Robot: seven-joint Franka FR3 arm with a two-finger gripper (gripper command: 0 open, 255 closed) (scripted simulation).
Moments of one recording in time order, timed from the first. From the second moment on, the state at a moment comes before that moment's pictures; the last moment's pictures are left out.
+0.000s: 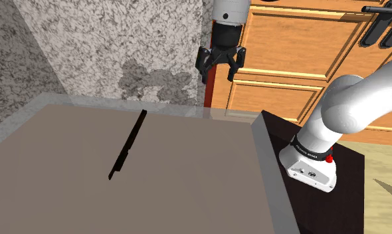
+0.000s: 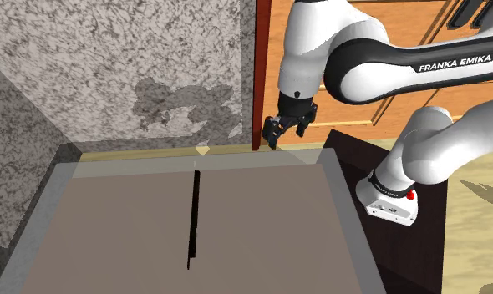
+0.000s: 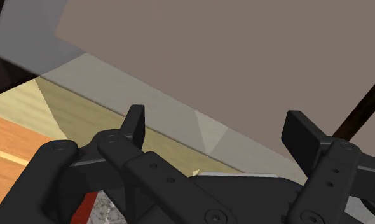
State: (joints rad) arm 0.02 -0.57 0.37 -2.39 0.32 1.84 0.75
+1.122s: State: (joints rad) arm 0.01 0.12 0.71 -1.97 0.05 2.05 1.52
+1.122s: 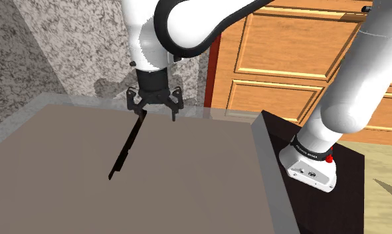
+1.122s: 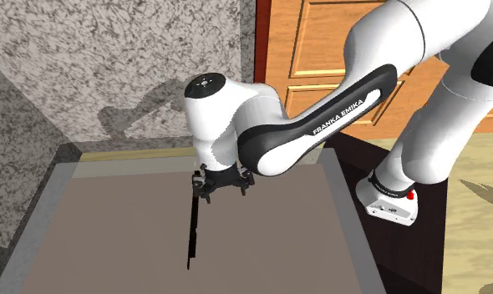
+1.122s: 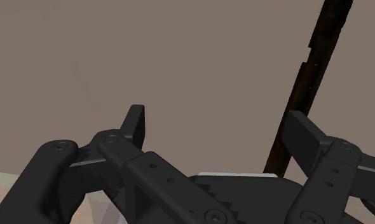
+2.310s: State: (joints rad) arm 0.24 0.60 0.61 -1.58 -0.21 2.05 1.86
